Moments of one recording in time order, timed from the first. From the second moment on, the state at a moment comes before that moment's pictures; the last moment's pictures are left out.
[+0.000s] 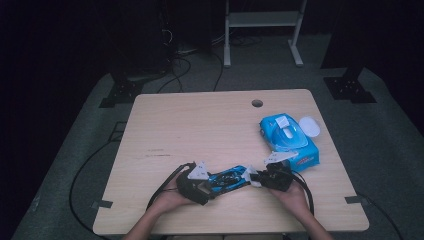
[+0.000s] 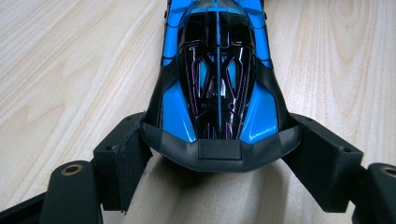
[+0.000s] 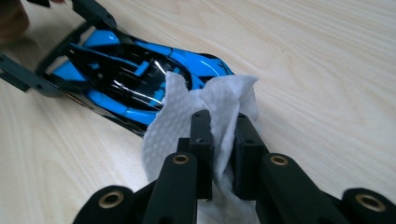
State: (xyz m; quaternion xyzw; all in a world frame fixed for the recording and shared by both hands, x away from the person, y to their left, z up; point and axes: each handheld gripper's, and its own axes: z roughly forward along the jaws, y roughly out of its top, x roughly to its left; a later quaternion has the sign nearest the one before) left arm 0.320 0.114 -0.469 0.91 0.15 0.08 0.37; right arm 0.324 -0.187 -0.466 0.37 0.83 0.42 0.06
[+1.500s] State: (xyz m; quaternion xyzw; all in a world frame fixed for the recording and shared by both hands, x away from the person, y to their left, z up) left arm 0.323 0.113 -0.472 0.91 0.16 0.08 0.39; right arm 0.315 -0.077 -0.455 0.23 0.87 0.44 0.04
